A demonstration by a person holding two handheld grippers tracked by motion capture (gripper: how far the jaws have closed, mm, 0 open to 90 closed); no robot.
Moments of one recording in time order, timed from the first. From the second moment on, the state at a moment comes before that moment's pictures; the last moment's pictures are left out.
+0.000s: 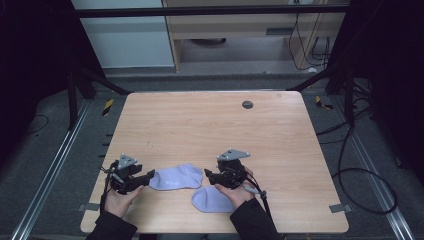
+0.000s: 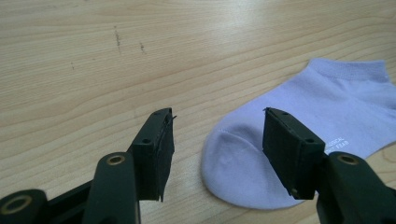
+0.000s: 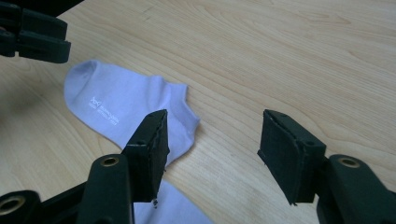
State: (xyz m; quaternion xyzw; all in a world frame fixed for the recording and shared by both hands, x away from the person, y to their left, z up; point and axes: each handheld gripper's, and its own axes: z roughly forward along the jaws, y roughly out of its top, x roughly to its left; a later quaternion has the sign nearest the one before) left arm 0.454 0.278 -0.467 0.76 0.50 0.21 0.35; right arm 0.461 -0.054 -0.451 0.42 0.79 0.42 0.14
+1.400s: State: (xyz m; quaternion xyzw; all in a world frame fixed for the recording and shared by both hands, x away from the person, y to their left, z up) left arm 0.463 0.272 -0.486 0.79 0.51 0.15 0.30; right arm 0.487 0.008 -0.497 0.43 0.82 0.36 0.14
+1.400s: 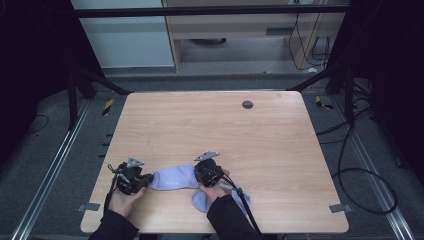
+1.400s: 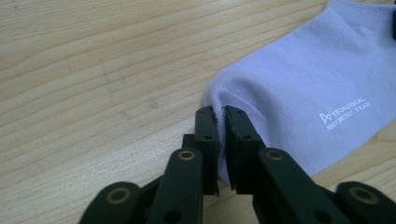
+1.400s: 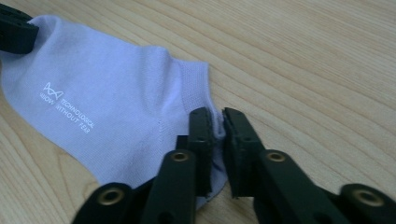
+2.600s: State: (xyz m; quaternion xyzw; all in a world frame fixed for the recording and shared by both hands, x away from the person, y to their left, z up) left arm 0.430 0.216 -0.429 0.79 0.45 0.15 0.40; right arm 0.446 -0.077 -0.428 0.41 0.80 0.41 0.13
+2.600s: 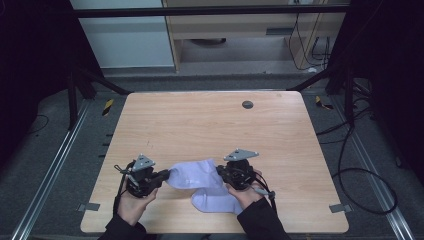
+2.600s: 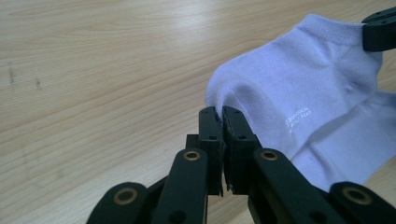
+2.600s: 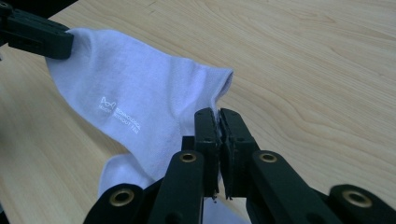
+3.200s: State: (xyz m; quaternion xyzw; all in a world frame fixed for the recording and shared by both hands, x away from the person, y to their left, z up) left arm 0.414 0.169 -0.433 0.82 0.41 0.12 0.38; right arm 0.407 -0.129 -0.429 0.43 0.80 0.41 0.14
